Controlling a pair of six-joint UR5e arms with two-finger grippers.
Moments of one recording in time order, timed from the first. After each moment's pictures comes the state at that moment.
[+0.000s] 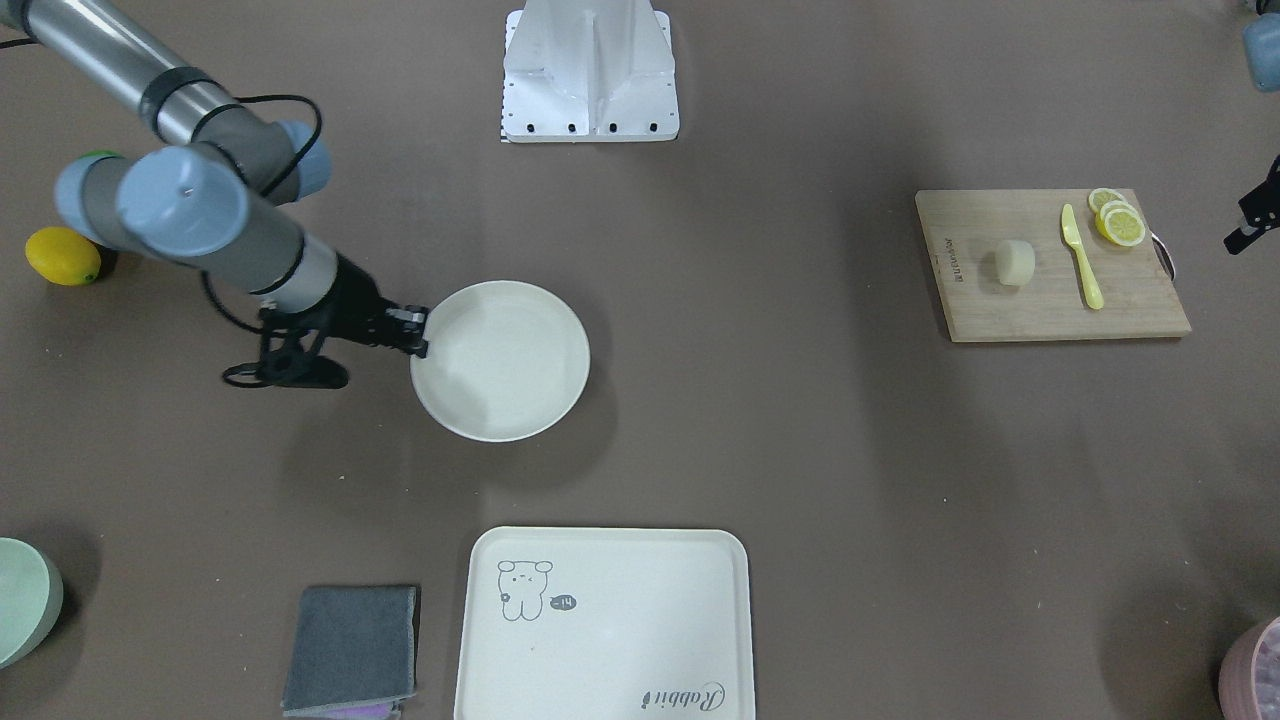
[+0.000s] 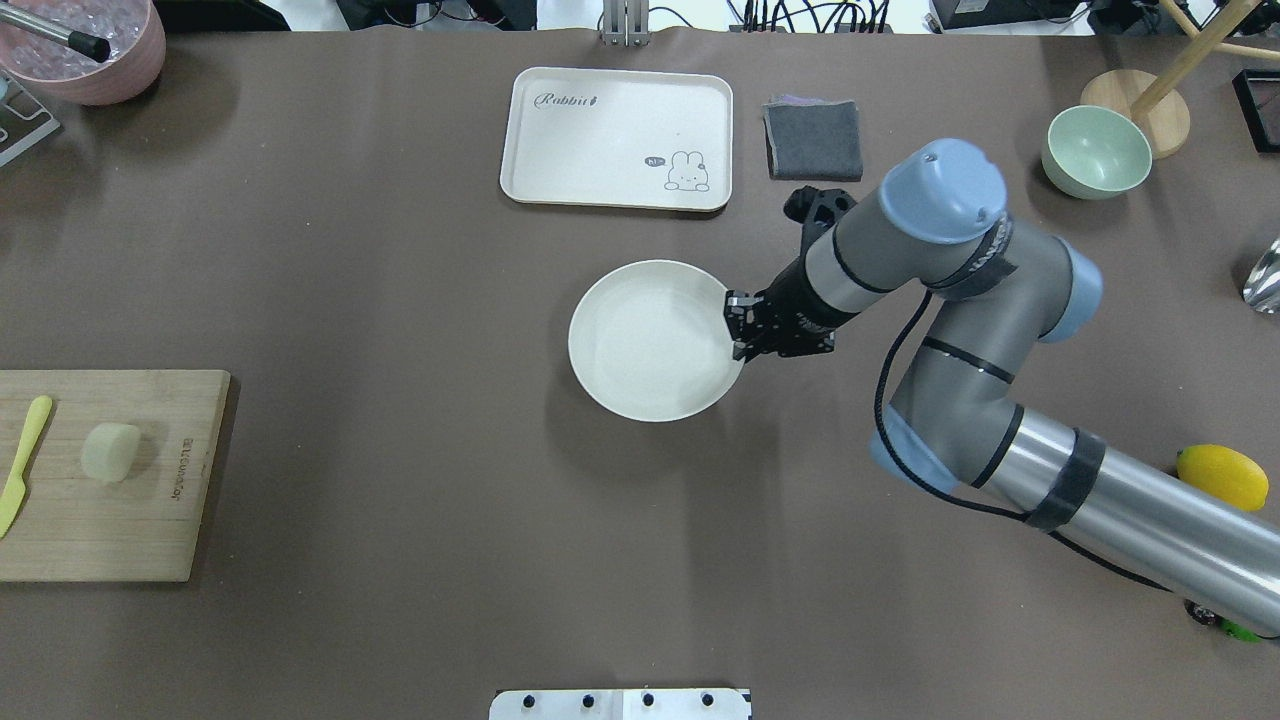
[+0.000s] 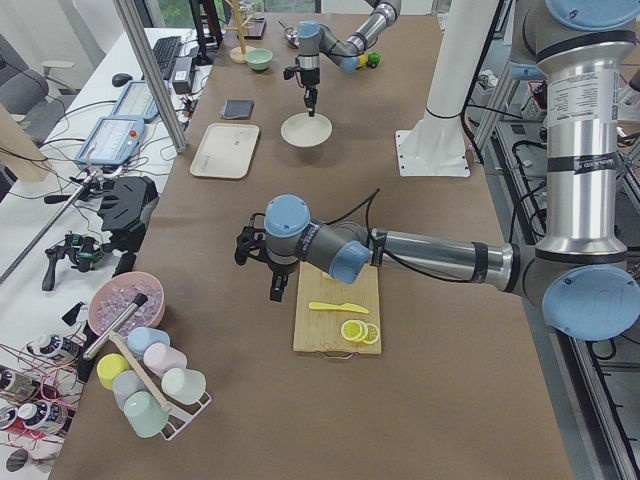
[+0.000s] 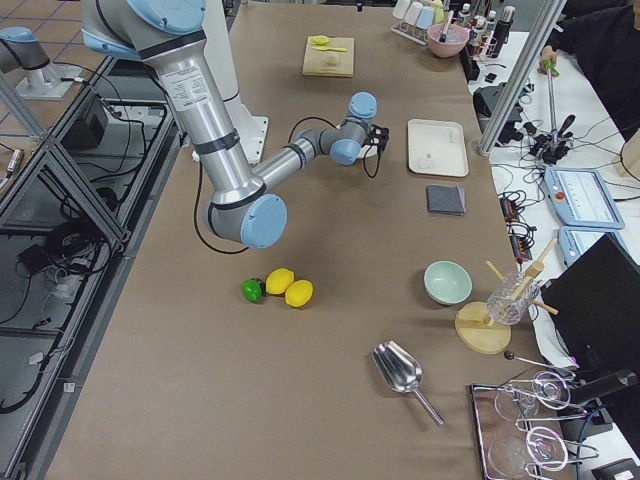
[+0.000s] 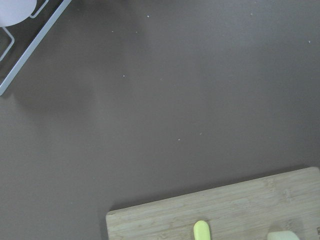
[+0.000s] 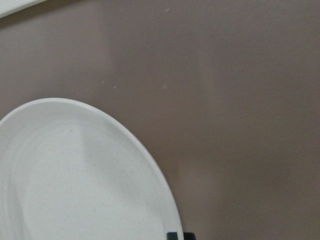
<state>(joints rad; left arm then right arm) -1.36 -1.50 -1.76 -1.93 -2.41 -0.40 0.65 -1.05 1.57 -1.06 2.17 1.44</state>
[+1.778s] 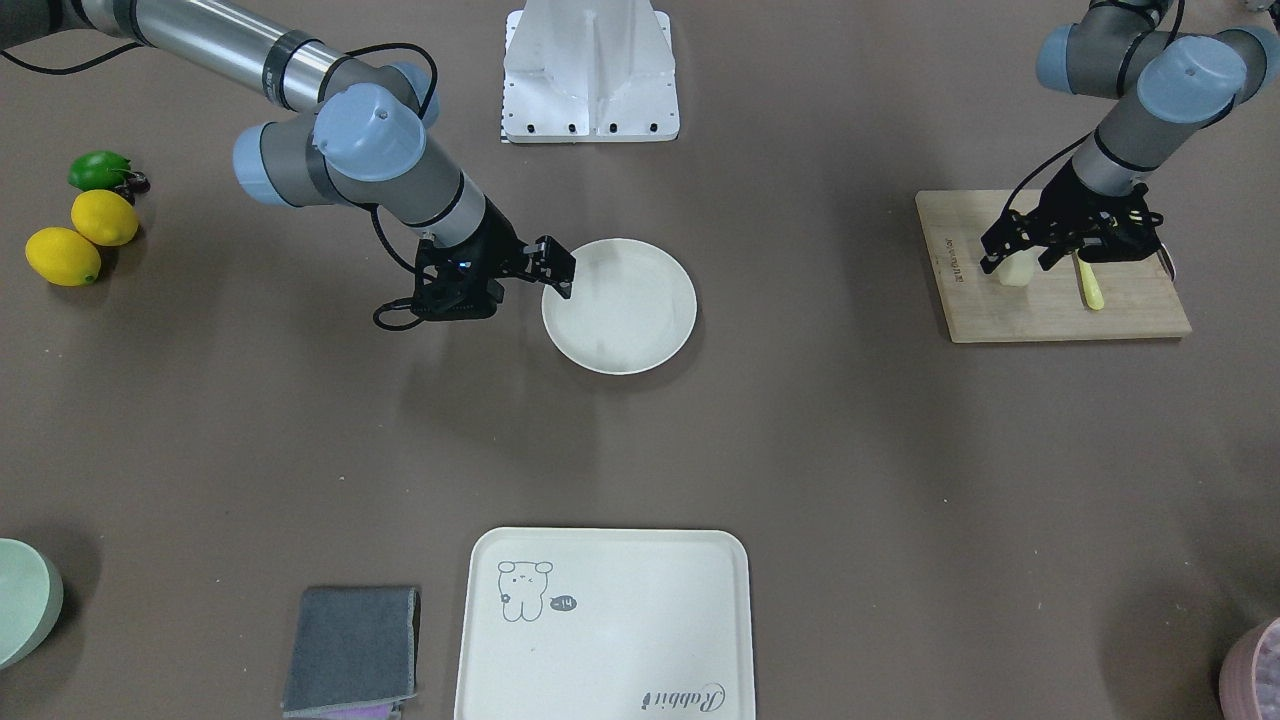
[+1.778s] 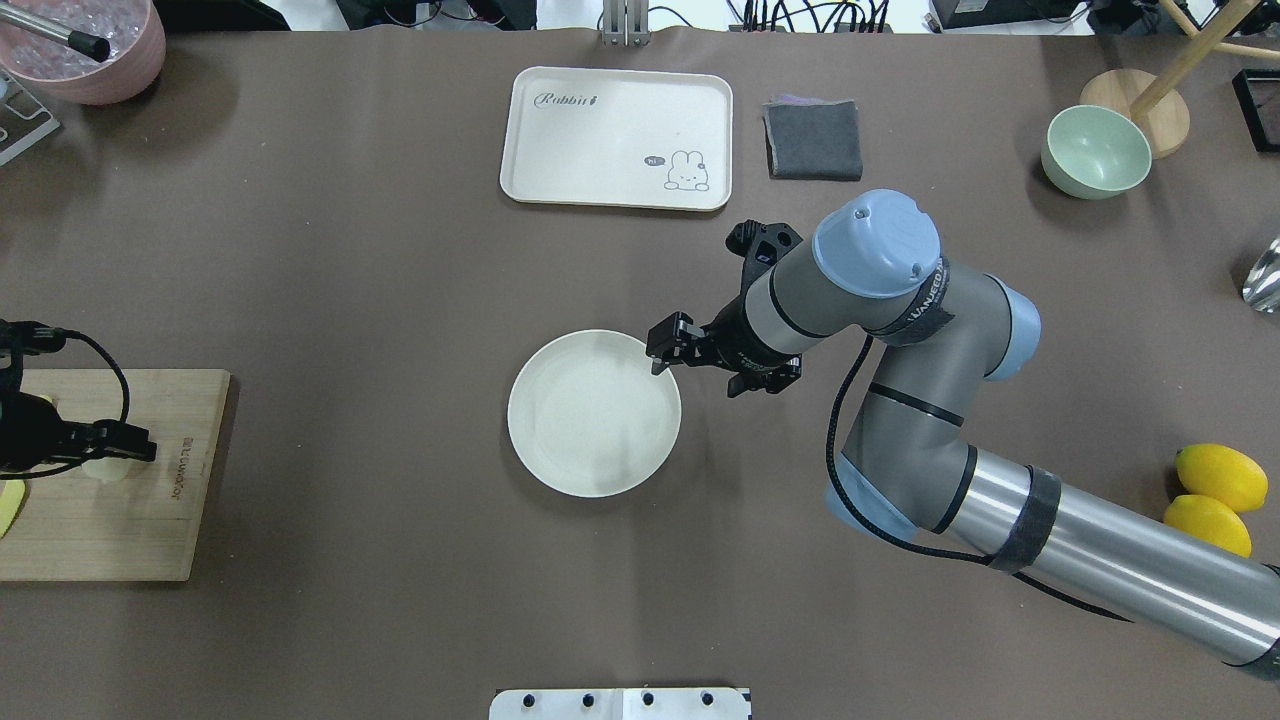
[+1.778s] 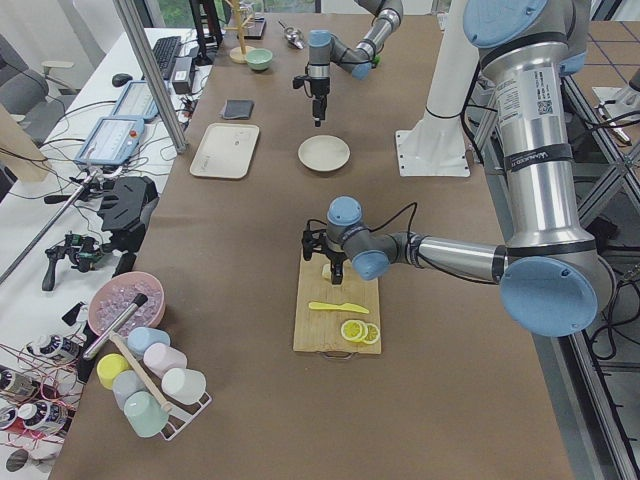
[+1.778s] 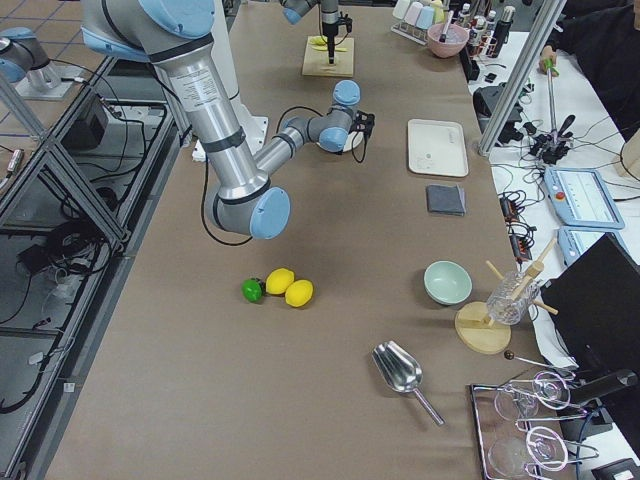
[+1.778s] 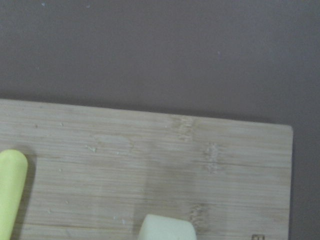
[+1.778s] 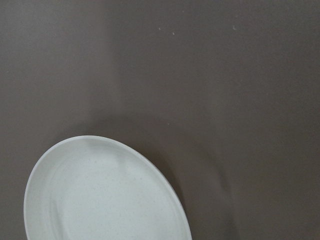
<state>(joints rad) -0.76 -1.34 -1.78 -2.35 -2.05 -1.10 0.59 -1.02 1.60 -1.06 2.10 1.48</state>
